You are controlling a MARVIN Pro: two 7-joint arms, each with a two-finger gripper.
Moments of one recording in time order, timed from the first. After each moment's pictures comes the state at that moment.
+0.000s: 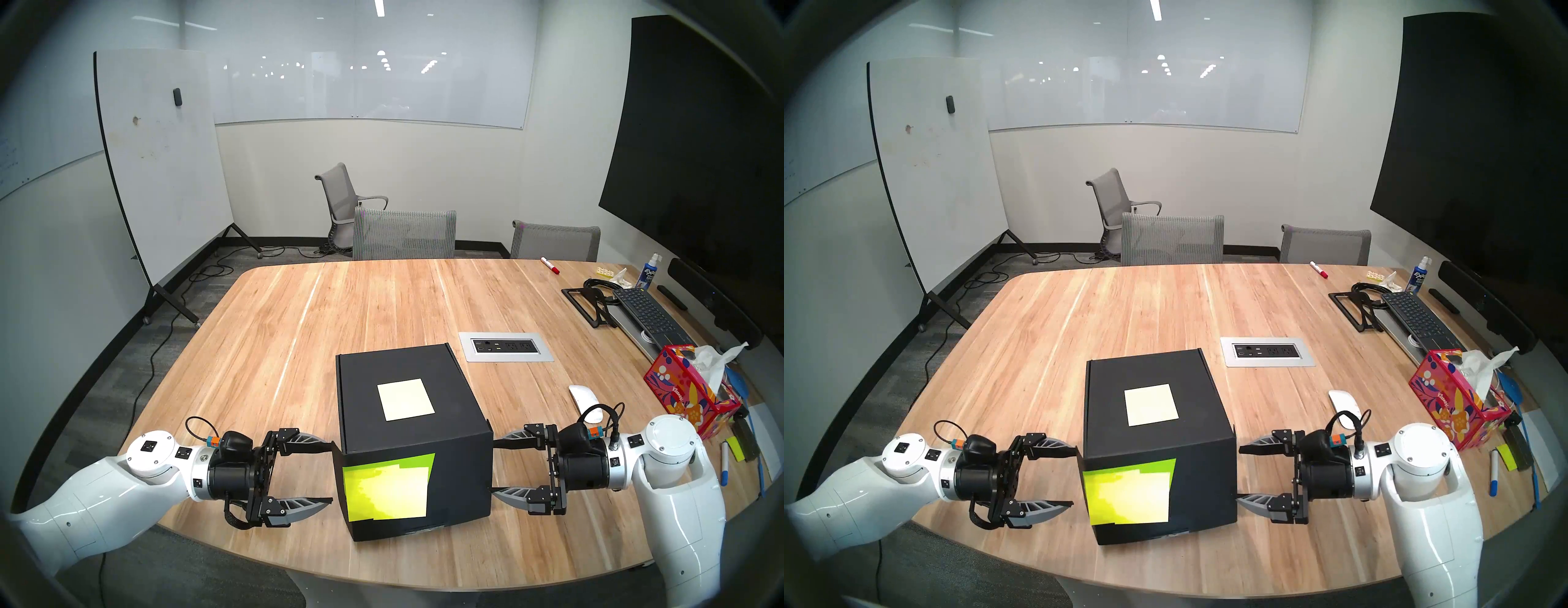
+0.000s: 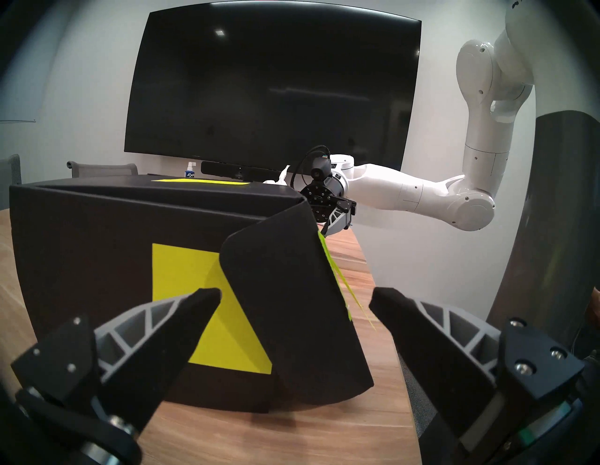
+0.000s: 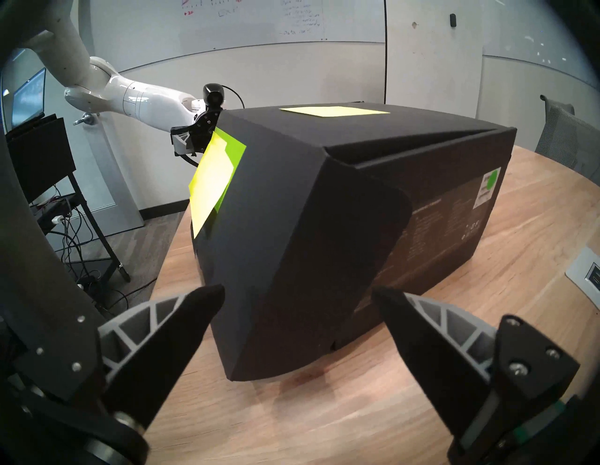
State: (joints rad) left arm 1.71 -0.60 -1.15 -1.61 -0.90 -0.30 -1.18; right arm -1.86 -1.13 1.86 -1.86 0.12 0.20 1.48
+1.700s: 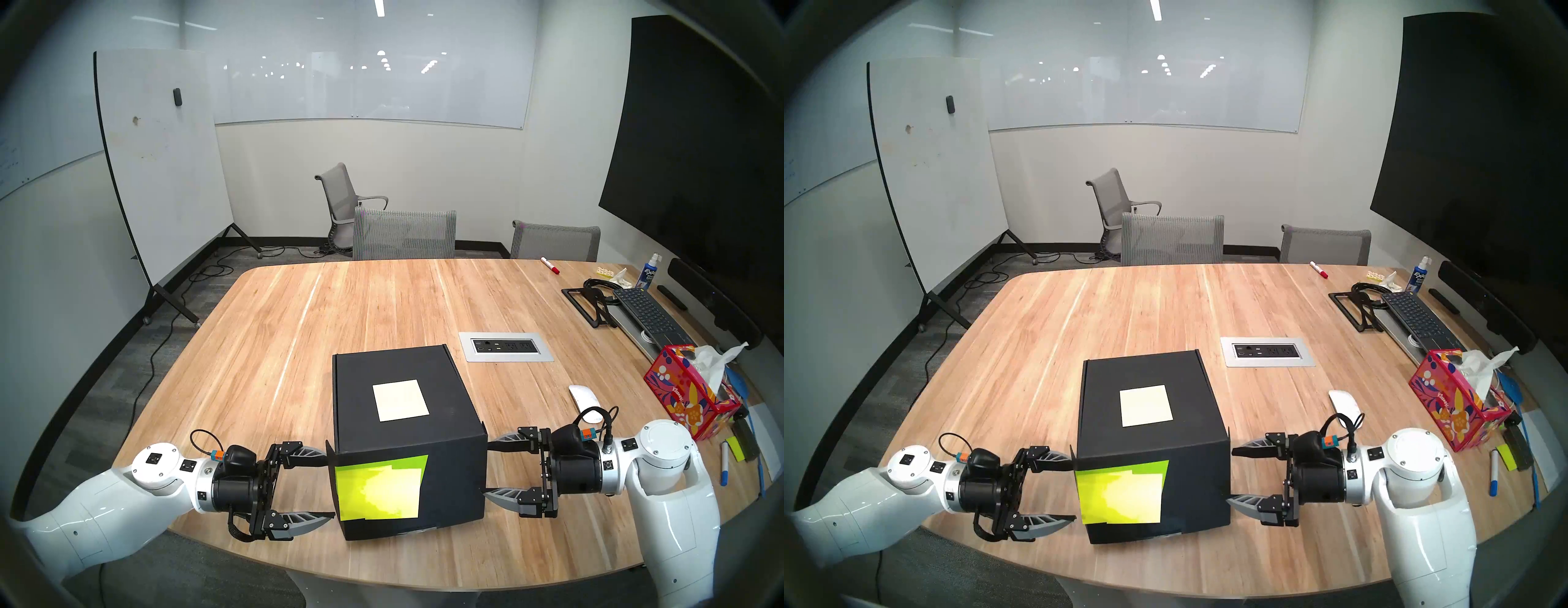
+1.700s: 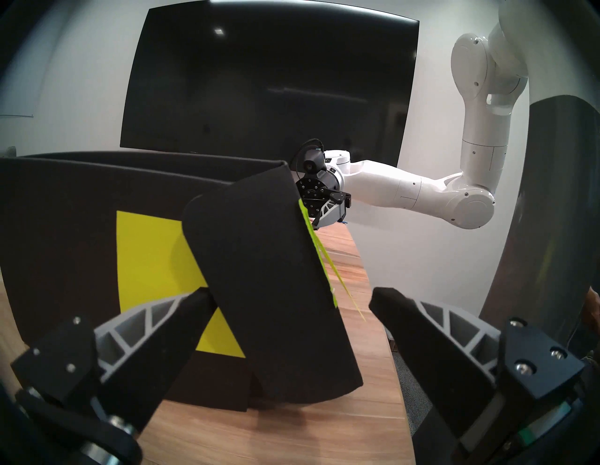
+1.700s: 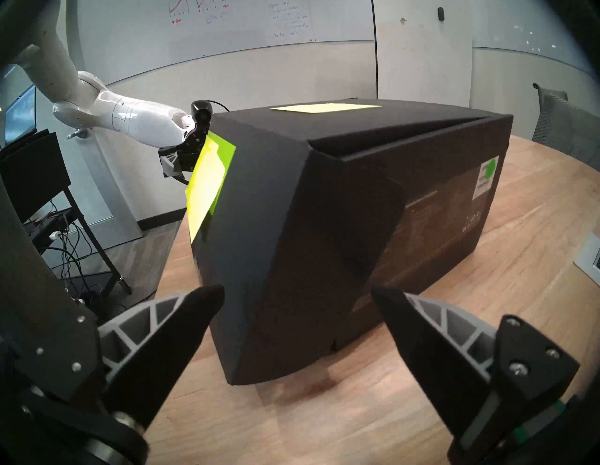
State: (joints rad) left arm 1.72 -0.63 -1.13 -1.57 -0.89 -0.33 -1.20; right arm -1.87 -1.17 1.84 -1.86 0.09 0.23 1.45
